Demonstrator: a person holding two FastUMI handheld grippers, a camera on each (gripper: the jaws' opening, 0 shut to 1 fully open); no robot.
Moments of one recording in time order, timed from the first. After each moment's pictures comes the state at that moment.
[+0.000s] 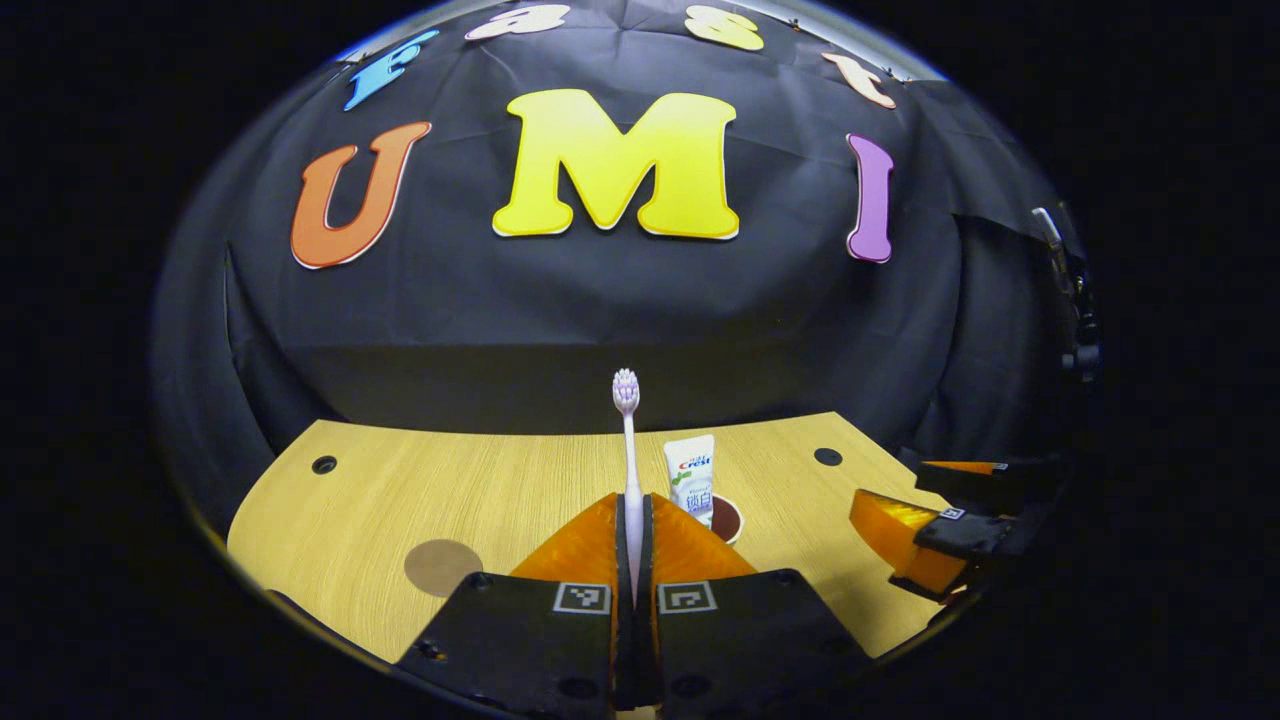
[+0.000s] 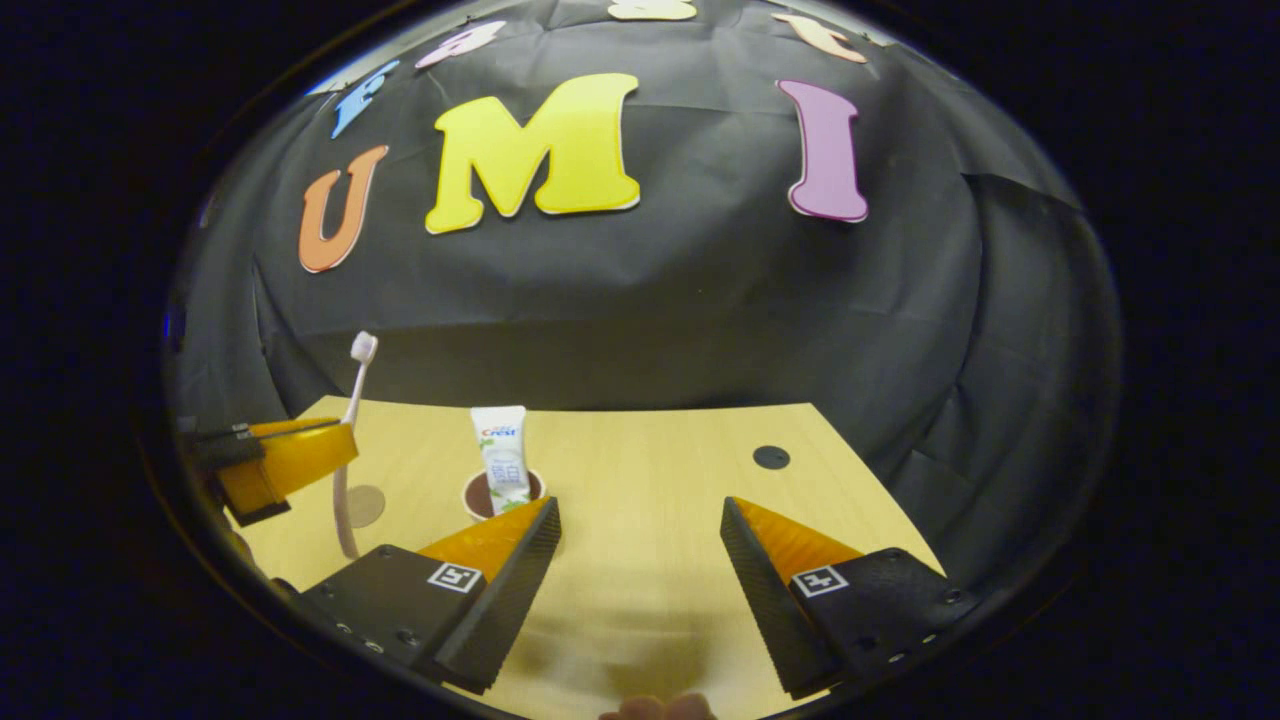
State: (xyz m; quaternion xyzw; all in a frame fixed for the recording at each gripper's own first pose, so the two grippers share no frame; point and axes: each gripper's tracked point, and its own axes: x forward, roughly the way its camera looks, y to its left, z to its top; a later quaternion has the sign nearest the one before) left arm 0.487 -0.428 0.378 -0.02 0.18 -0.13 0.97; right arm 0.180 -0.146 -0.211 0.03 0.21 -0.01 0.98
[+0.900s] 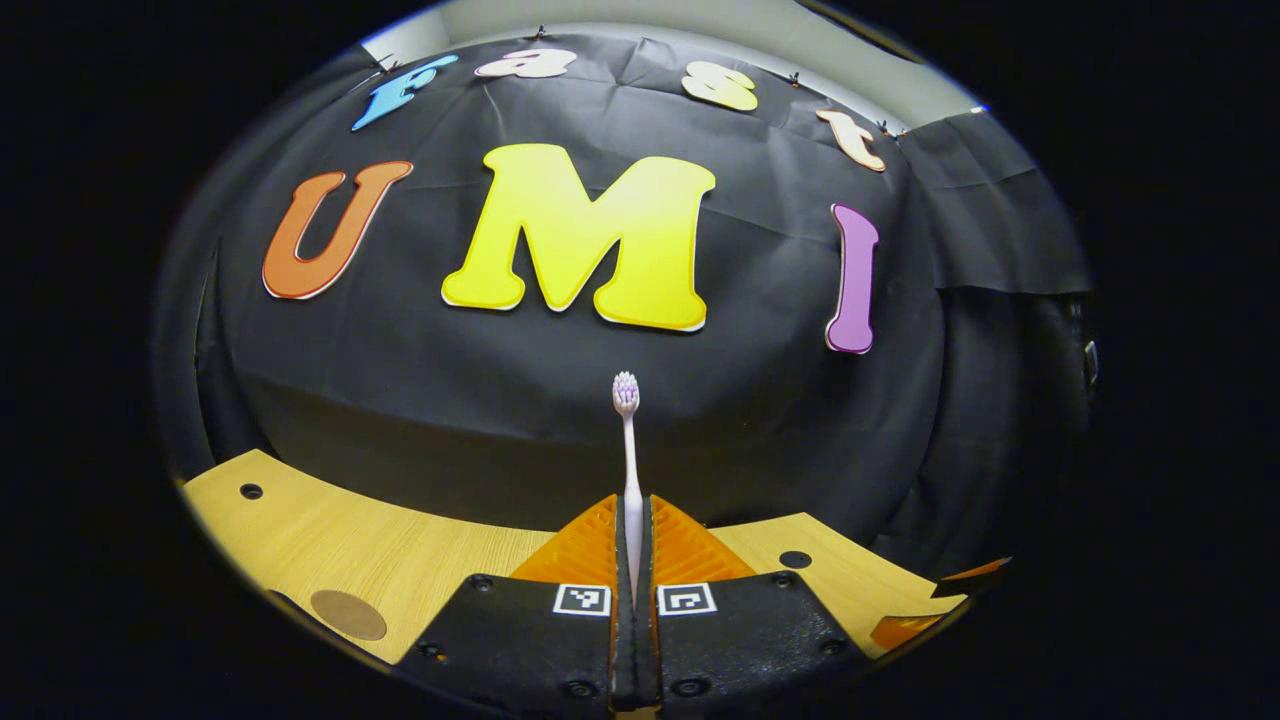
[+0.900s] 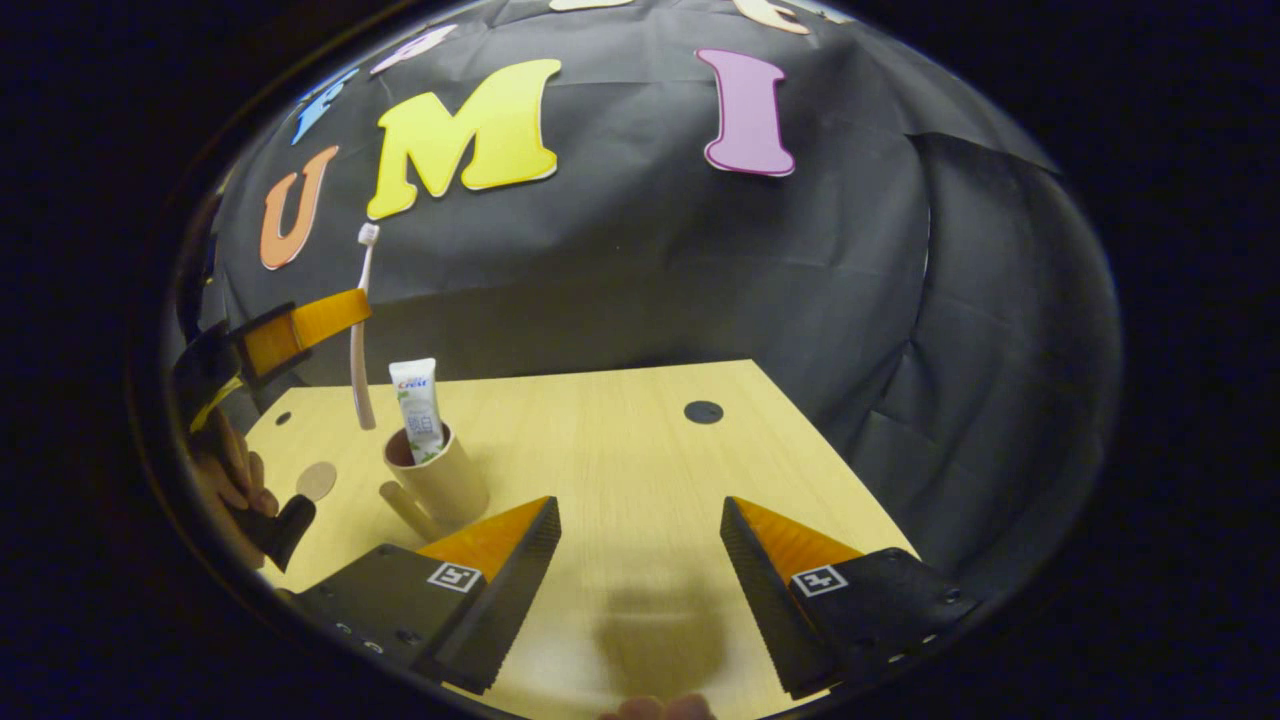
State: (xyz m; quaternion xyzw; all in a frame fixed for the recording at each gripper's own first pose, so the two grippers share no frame) left arm 0.546 -0.486 0.415 -0.08 0.04 -0.15 0.98; right arm 0.155 -0.213 -0.251 0.05 0.24 -0.06 0.97
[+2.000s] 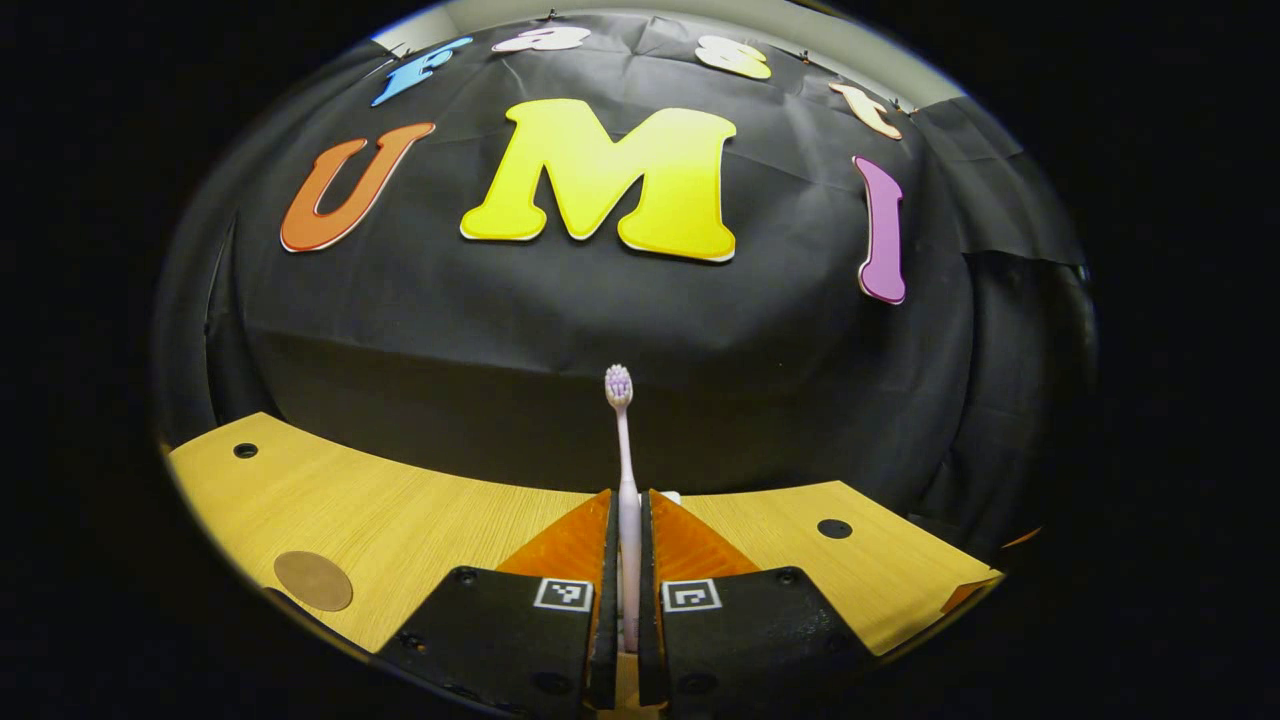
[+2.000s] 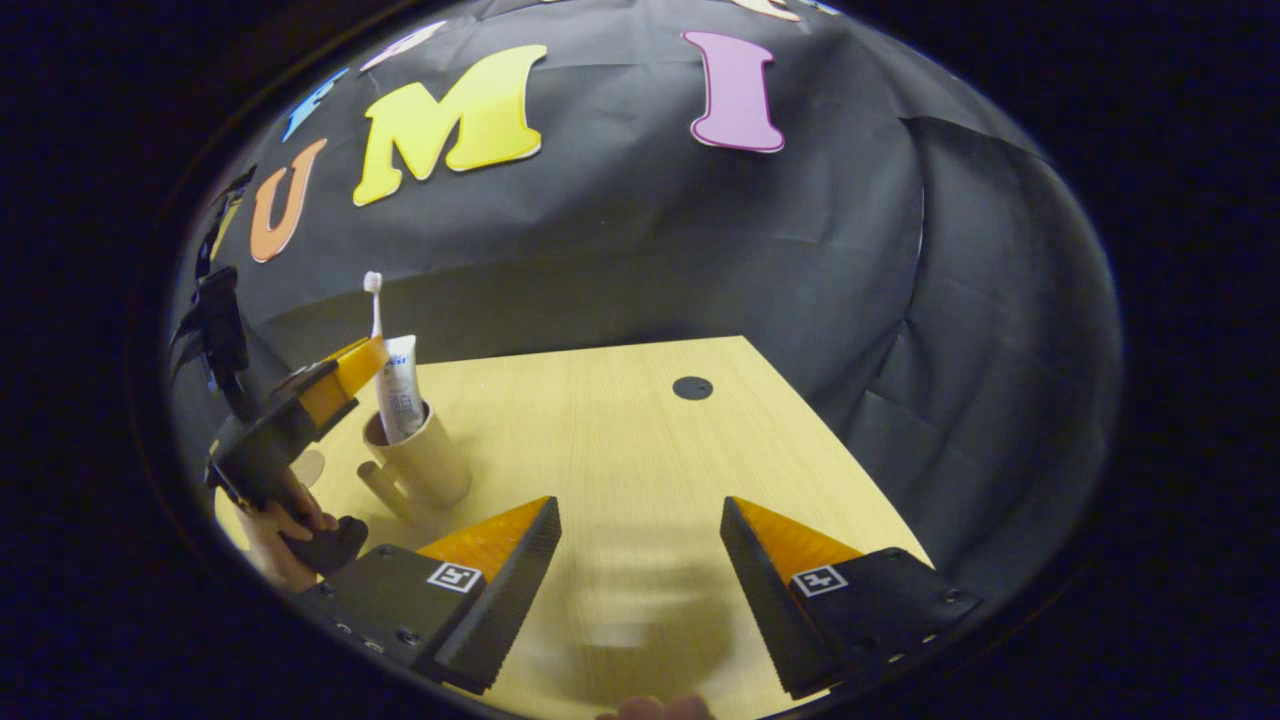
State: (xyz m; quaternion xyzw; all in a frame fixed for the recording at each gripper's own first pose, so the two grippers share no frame) left arm 0.558 -0.492 0.339 -0.08 0.08 -0.12 0.99; right arm 0.149 -0.217 -0.261 0.05 0.26 -0.07 0.96
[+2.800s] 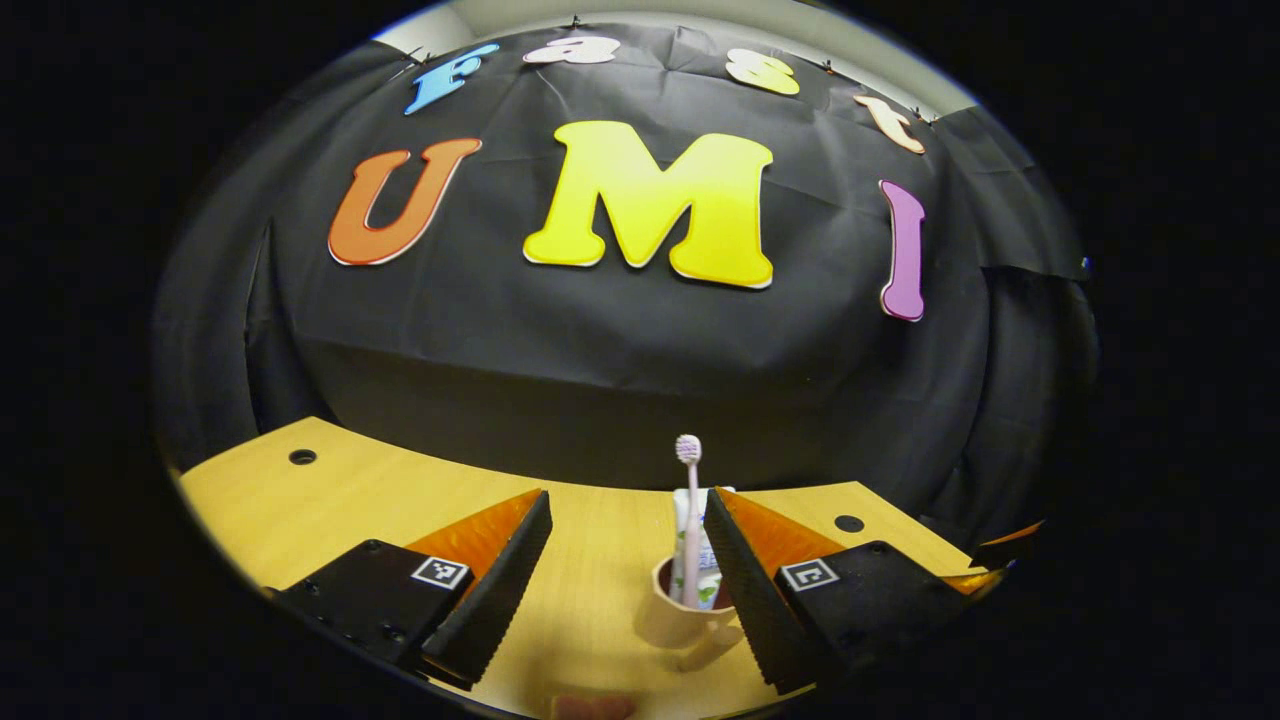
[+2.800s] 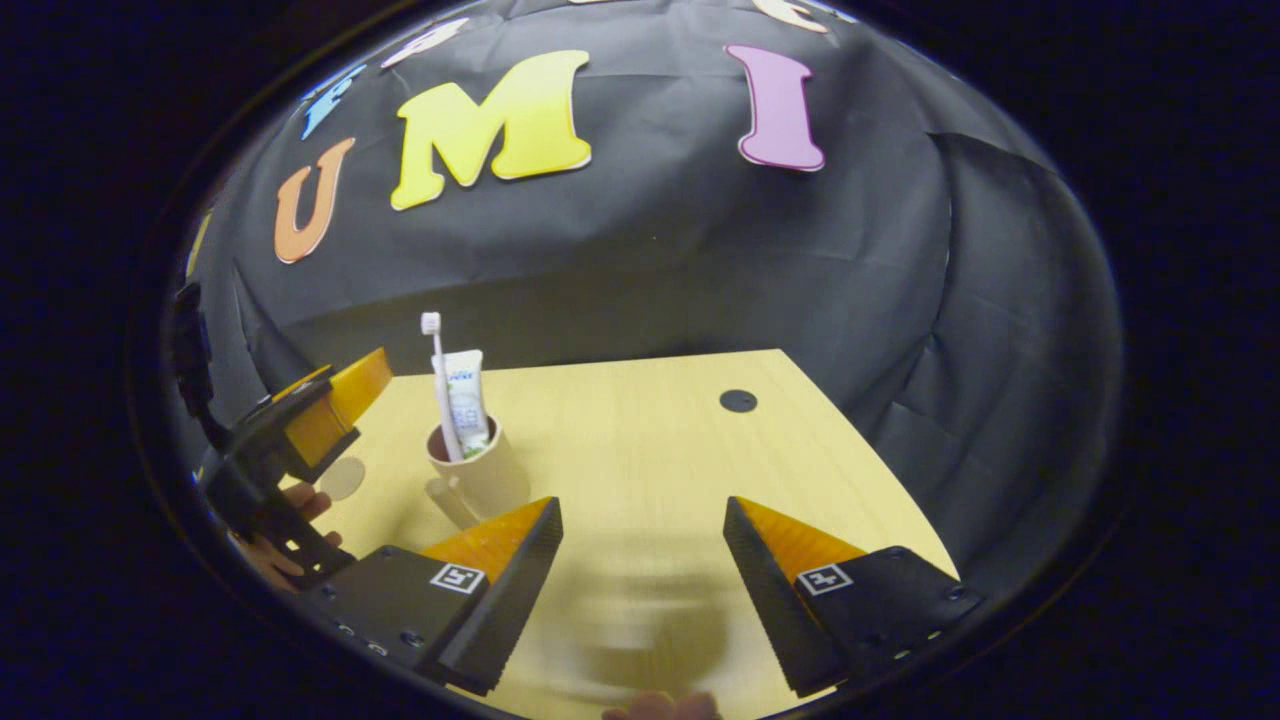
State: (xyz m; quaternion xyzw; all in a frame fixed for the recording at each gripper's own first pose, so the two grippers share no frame) left arm 0.509 -0.413 0.375 -0.07 0.08 -0.06 0.99; right arm 0.147 -0.157 -0.231 0.04 0.26 -0.03 0.96
